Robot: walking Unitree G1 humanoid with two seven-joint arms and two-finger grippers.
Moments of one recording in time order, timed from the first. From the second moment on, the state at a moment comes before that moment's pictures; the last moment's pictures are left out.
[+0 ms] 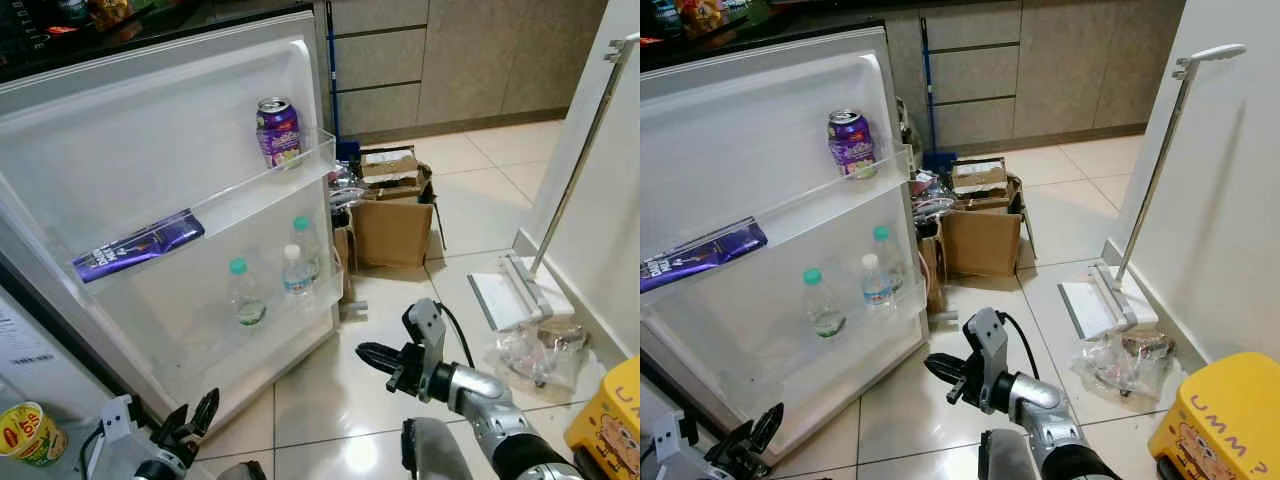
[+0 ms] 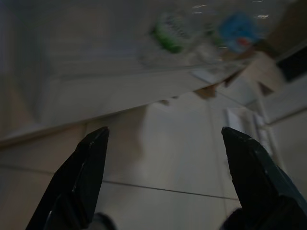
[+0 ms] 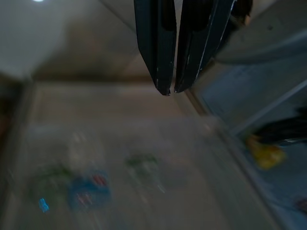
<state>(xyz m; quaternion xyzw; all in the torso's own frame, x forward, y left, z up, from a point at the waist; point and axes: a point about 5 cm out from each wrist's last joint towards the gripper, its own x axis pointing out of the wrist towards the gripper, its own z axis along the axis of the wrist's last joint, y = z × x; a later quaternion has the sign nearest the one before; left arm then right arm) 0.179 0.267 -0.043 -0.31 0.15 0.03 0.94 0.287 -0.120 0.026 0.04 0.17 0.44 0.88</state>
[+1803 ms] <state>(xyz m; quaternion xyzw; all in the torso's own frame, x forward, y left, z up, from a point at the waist) 0.162 0.237 -0.079 -0.18 0.37 0.15 0.90 0.148 -0.240 -0.089 -0.03 0.51 -0.01 0.86</state>
